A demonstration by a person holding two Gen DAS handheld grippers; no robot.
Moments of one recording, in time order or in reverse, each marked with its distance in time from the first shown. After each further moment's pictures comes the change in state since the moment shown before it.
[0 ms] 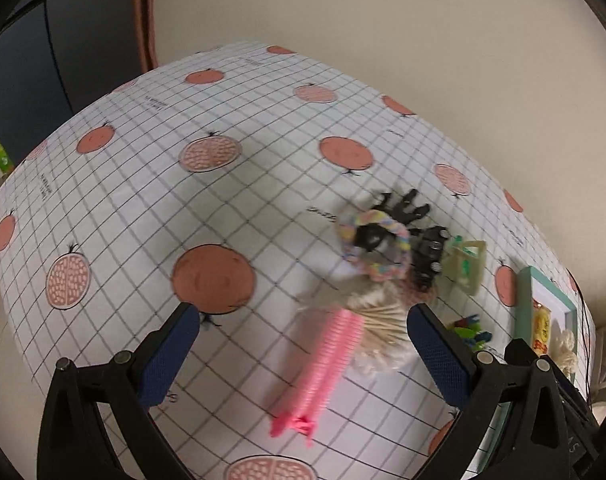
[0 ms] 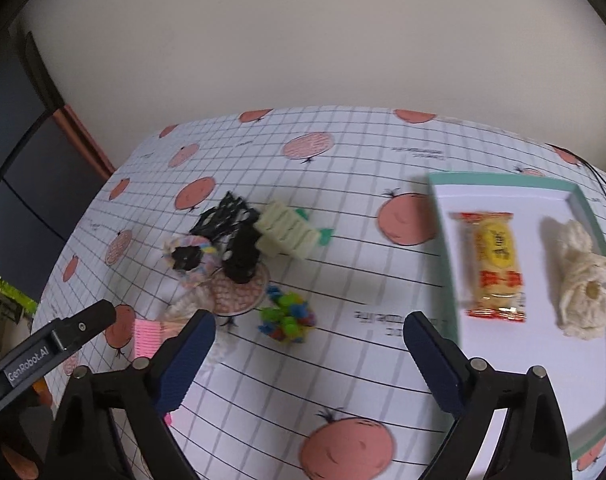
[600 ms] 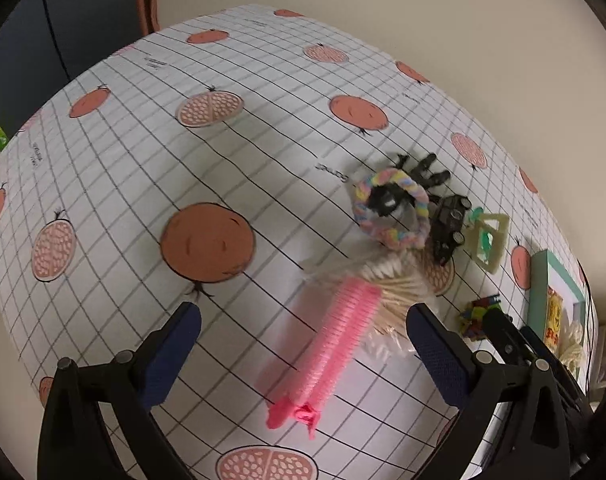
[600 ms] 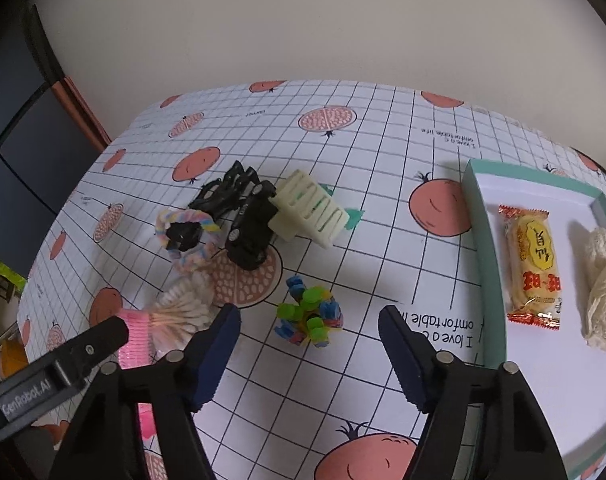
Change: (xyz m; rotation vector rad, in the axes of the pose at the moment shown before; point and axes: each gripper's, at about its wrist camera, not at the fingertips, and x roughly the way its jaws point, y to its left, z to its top) left arm 0.027 -0.005 -0.013 -0.011 0.113 0.006; right arm 0.034 0.015 -0.004 -0.046 0.066 -0.016
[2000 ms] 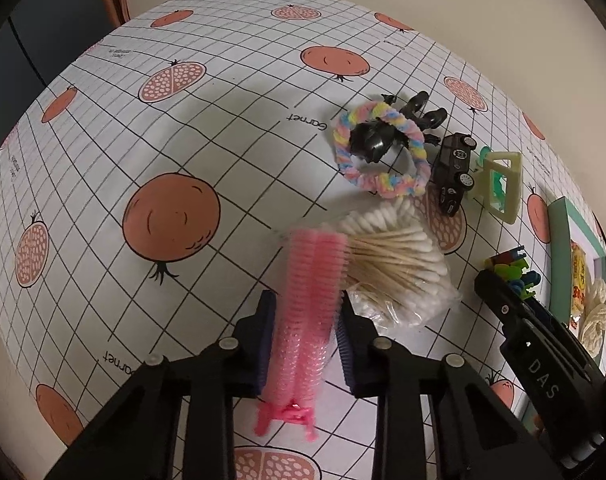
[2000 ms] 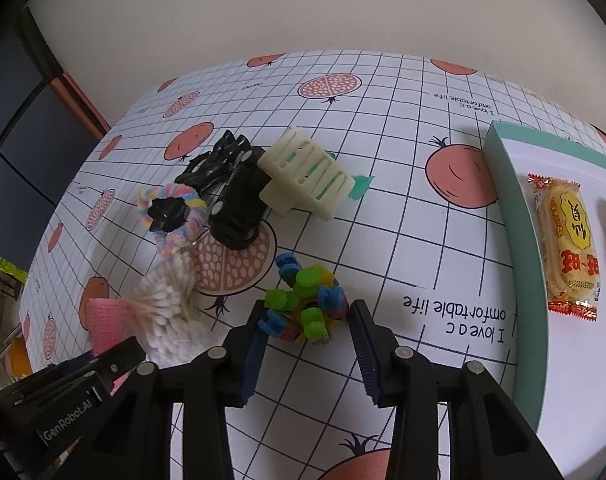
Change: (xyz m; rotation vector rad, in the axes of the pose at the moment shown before) left arm 0.026 -0.012 -0.013 0.105 0.090 0.041; right arm 0.030 -0.008 -0.006 0.015 0.050 0.043
